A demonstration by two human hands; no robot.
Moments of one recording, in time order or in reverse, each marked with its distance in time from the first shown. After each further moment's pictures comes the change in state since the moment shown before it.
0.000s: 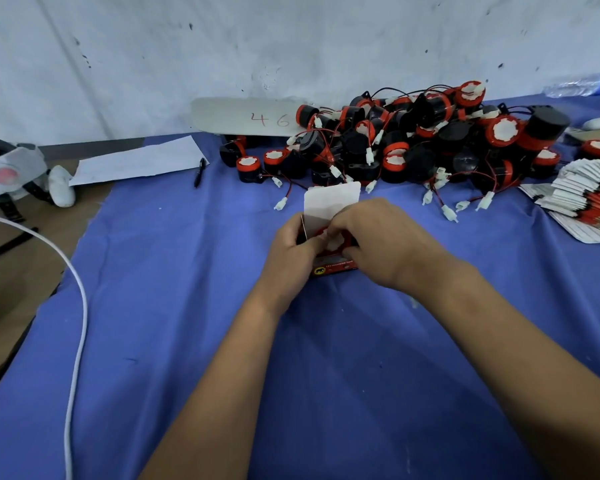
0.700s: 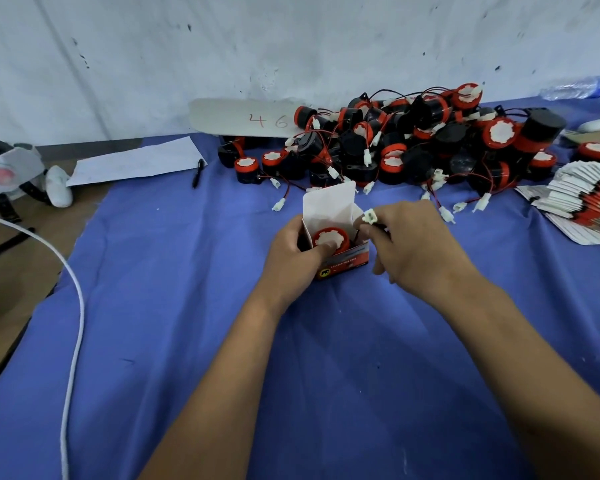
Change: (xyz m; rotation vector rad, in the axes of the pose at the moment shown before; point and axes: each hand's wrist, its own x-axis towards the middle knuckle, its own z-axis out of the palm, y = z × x) left_hand 0.003 -0.007 0.000 0.149 0.023 0.029; right_hand -0.027 0.014 0.000 0.231 0.186 0.241
